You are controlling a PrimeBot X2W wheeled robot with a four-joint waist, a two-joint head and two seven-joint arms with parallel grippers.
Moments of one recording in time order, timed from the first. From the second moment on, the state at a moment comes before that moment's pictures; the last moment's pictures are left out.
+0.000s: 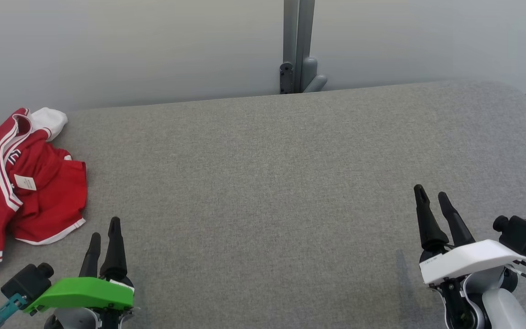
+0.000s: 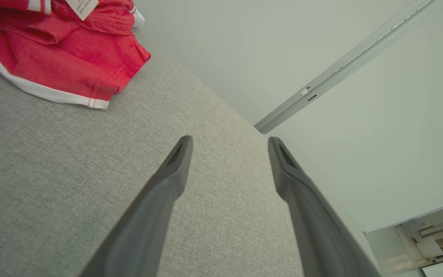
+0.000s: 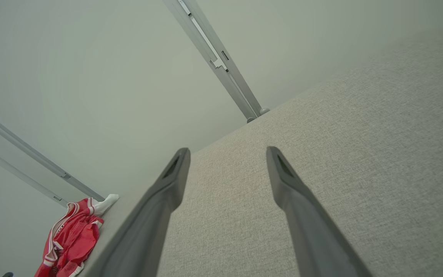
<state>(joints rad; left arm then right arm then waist) -0.08 0.08 0.00 0.32 -0.90 -0.12 -0.10 -0.07 -0.07 0.02 0.15 0.68 0.13 -0.10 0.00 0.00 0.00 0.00</state>
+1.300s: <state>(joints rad) -0.08 0.13 -0.03 0.31 -0.42 -0.13 -0.20 -0.07 -0.07 -0.01 0.14 0.28 0.13 -0.20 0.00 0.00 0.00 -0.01</state>
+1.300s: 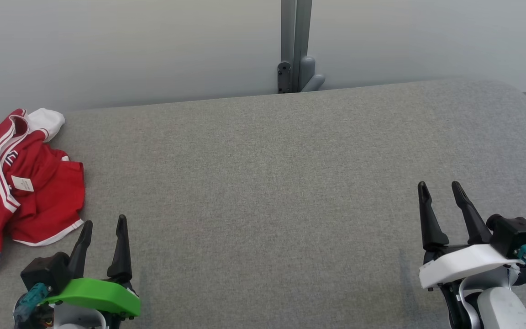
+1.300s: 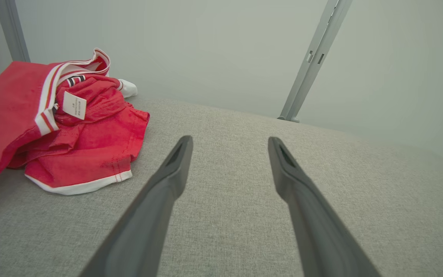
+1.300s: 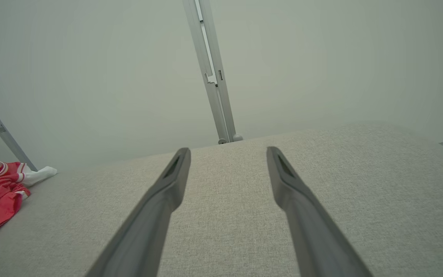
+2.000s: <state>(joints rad) -0.08 0.14 -0.05 0.32 -0.26 -0.13 -0.24 -0.07 -0.06 -0.05 0.16 0.12 0.13 -0.24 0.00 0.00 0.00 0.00</state>
